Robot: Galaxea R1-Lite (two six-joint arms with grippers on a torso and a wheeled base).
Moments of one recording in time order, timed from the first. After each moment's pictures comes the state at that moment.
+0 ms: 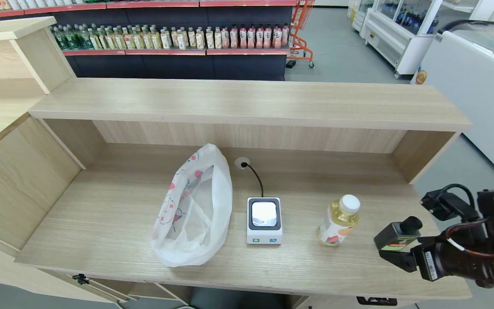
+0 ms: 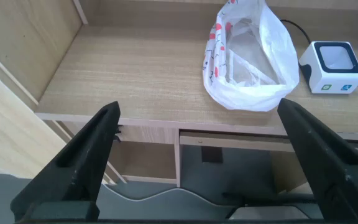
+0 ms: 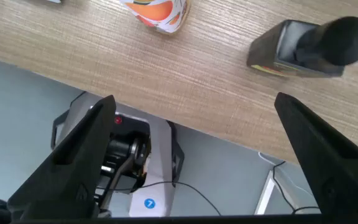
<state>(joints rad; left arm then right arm) 0.00 0.00 0.00 0.00 -0.01 0.00 0.16 1.47 -0.42 -0.37 0.09 -0.12</state>
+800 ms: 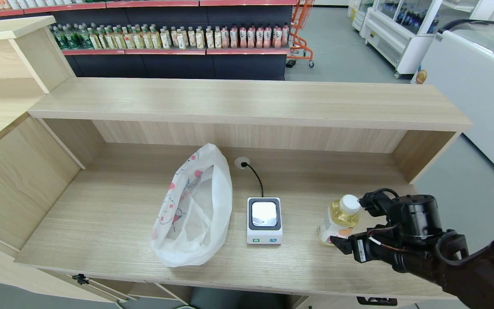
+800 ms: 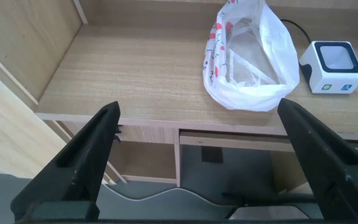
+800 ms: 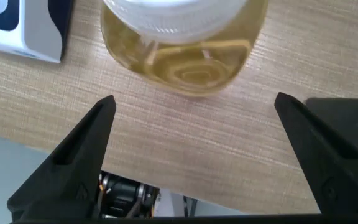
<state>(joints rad) 0.00 0.00 0.00 0.00 -0.01 0.00 0.37 1.89 -0.44 -0.88 -0.10 0.04</state>
